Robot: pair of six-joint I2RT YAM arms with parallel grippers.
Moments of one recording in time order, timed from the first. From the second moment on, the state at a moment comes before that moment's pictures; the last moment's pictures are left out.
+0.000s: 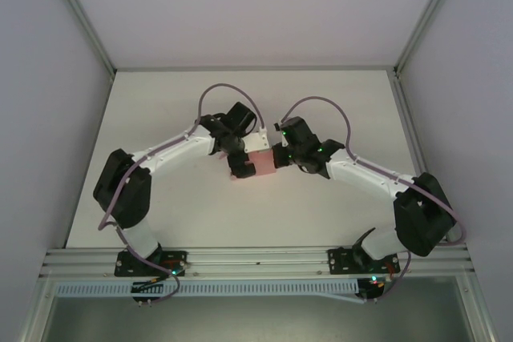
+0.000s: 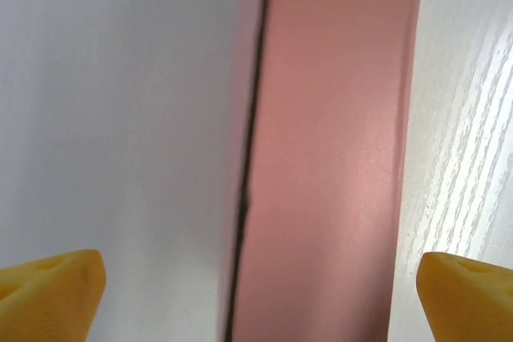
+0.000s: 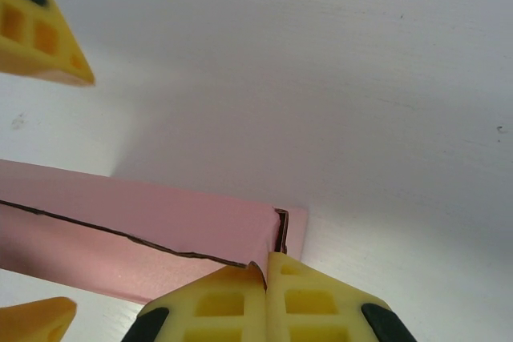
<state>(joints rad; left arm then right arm) -0.76 1.71 1.34 -0.75 0.04 0.61 0.72 1.44 0.94 -0.36 0.01 0.39</state>
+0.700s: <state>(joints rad) -0.74 1.37 1.09 -0.70 -0.16 -0.10 0.74 1.47 1.01 -0.43 0.04 0.43</state>
